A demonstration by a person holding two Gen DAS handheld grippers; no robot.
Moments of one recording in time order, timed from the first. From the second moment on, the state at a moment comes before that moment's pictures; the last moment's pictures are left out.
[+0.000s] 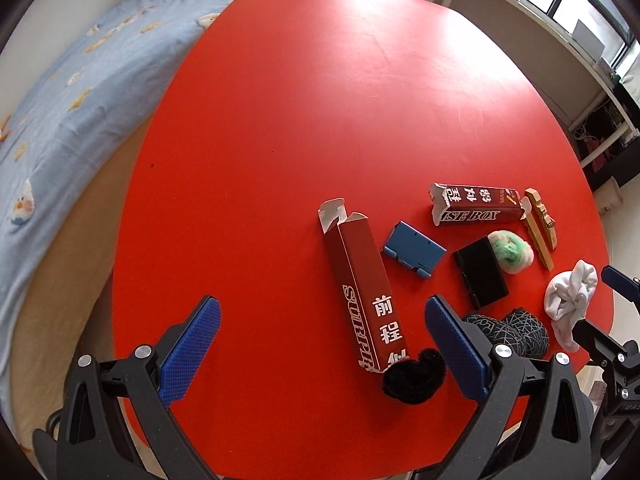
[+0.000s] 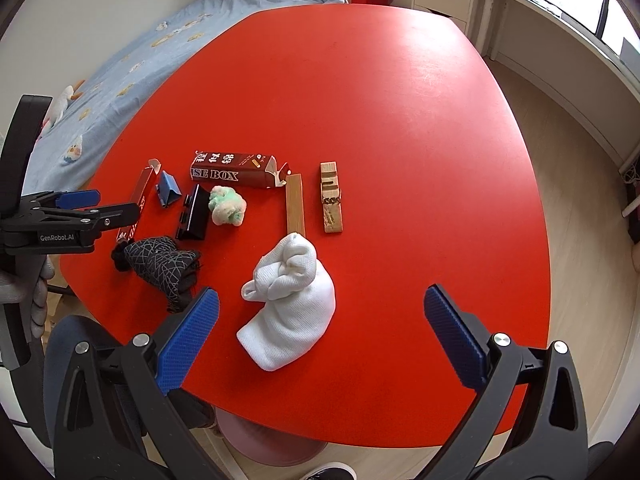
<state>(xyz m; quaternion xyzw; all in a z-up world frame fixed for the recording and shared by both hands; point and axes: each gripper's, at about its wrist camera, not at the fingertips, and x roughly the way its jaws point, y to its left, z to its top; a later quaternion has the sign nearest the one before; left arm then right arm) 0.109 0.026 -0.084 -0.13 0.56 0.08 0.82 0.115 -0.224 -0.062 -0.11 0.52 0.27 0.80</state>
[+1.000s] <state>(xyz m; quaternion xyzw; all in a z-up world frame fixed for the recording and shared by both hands) 0.050 0.007 -0.042 -0.08 0.49 0.03 0.87 0.084 -0.229 -0.035 -0.10 0.49 0.30 0.81</state>
